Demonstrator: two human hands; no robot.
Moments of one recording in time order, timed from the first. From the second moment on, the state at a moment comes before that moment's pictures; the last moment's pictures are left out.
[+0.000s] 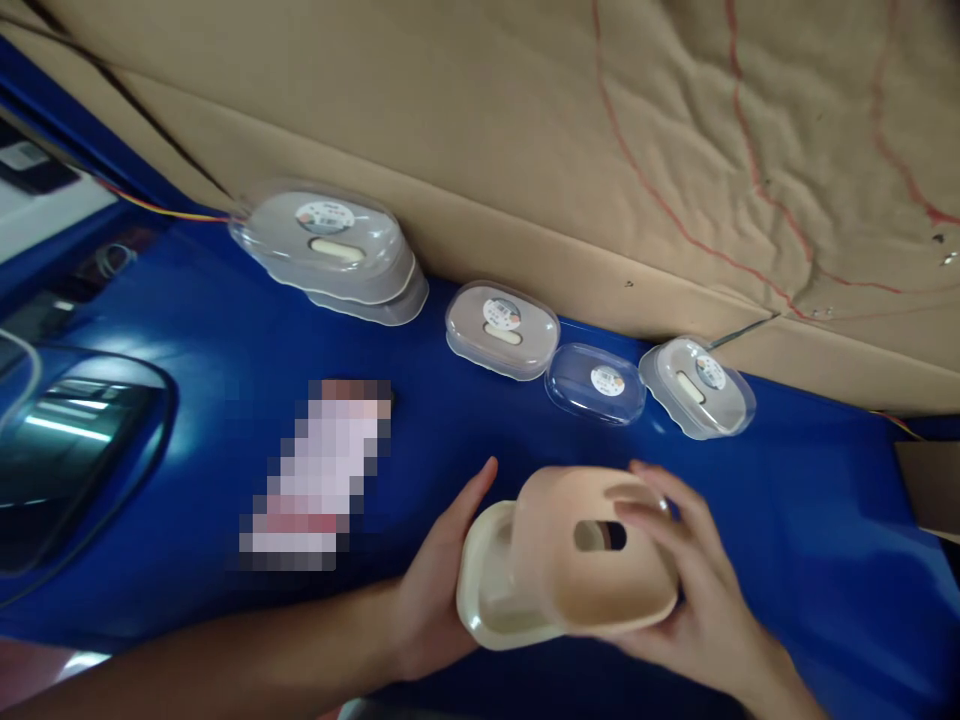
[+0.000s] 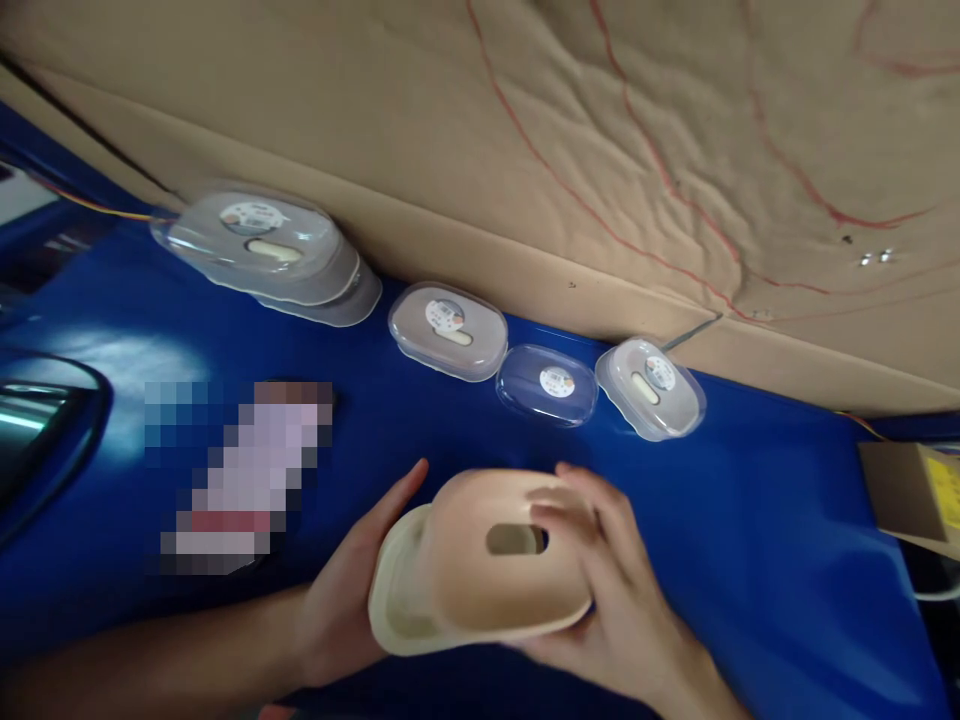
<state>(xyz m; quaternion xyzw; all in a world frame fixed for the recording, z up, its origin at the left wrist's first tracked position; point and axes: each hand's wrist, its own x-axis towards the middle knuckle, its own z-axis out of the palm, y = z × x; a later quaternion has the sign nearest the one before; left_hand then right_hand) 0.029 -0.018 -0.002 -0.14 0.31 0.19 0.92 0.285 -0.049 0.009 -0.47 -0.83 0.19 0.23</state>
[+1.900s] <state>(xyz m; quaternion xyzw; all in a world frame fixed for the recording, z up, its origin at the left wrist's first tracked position) 0.026 -0.003 -0.003 -0.02 0.42 0.31 0.85 0.293 -0.017 -0.033 -0.56 -0.80 0.06 0.21</state>
